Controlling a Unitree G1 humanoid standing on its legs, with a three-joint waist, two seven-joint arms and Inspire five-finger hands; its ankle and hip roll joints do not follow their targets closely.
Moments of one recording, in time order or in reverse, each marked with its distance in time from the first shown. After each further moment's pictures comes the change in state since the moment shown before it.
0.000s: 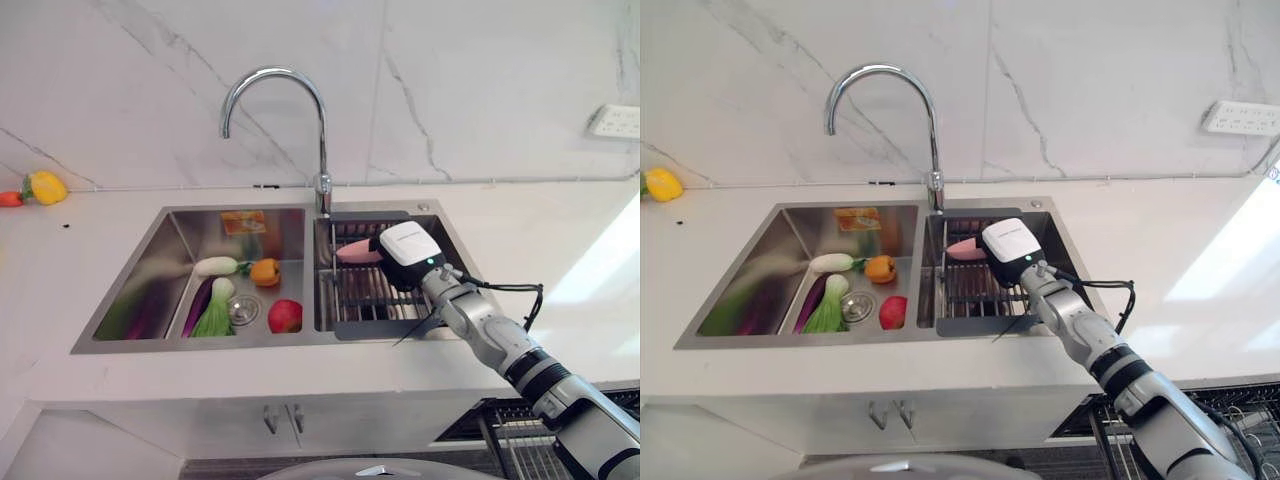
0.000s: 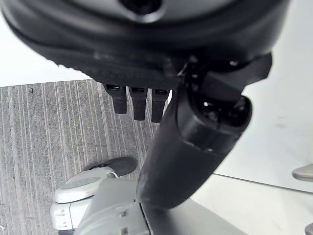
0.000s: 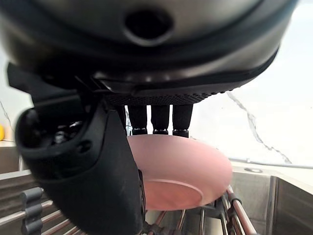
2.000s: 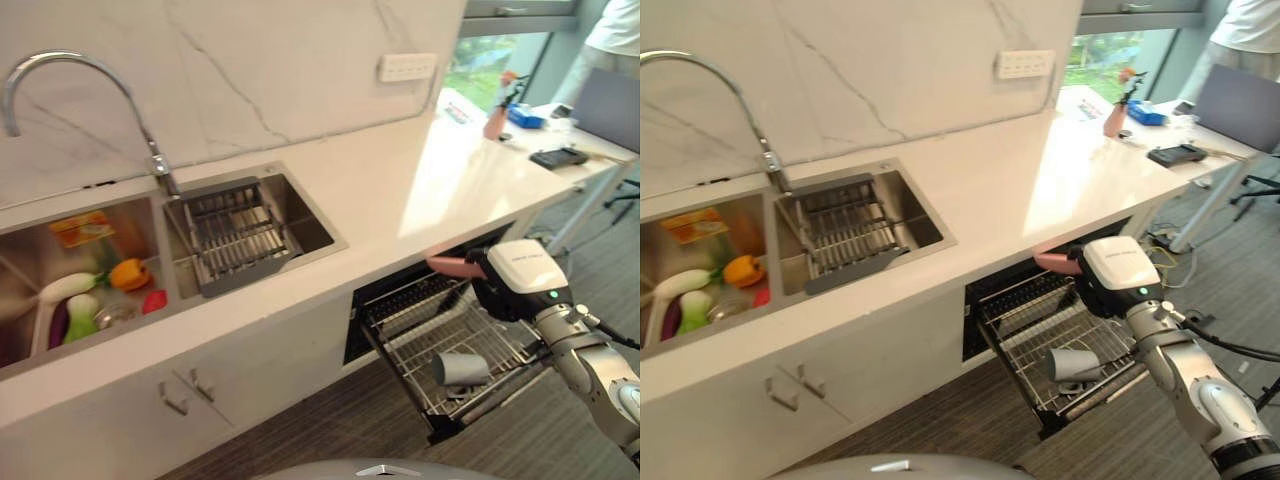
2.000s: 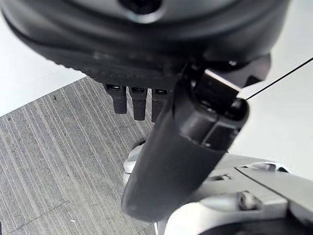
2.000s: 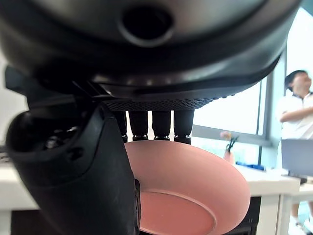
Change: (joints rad) left arm 0.033 -0.022 0.082 0.042 -0.006 0.004 0.034; right arm 0.570 -0.311 -0.454 -0.275 0.065 -0.061 -0.042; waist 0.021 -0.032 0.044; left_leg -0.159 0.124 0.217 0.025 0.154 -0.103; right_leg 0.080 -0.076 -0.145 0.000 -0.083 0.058
